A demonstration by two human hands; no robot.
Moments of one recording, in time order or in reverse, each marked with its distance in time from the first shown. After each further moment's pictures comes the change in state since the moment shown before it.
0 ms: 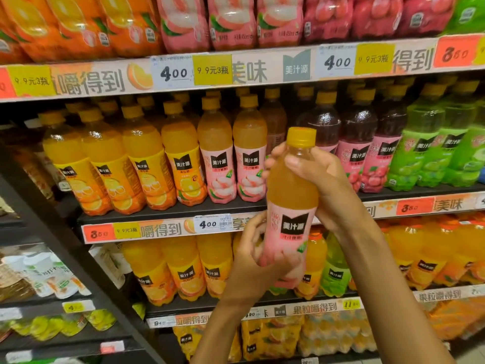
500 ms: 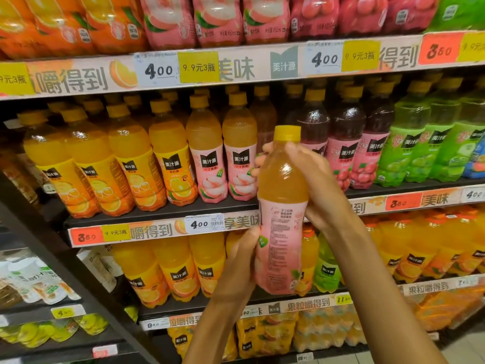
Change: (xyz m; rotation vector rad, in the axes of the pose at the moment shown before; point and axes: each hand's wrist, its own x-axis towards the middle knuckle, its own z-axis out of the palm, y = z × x) left_hand 0.000 0.006 0.004 -0.025 -0.027 -0.181; right_hand 0.001 0.004 -0.002 -0.009 0.120 0.064
